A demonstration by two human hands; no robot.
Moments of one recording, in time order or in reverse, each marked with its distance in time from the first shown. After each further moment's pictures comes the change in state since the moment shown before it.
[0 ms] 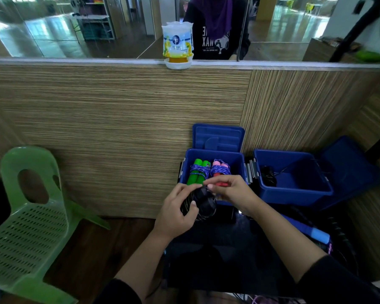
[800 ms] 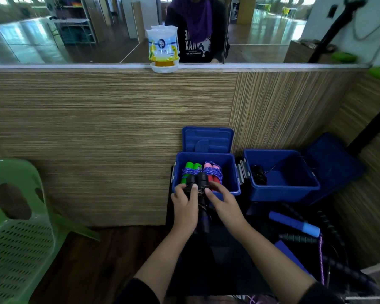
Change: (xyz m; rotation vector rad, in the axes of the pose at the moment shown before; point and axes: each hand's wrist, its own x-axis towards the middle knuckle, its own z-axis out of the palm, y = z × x) left_hand 0.033 0.009 0.053 -0.253 0.149 -0.749; right_hand -0.013 0.033 0.029 -0.038 0.349 0.024
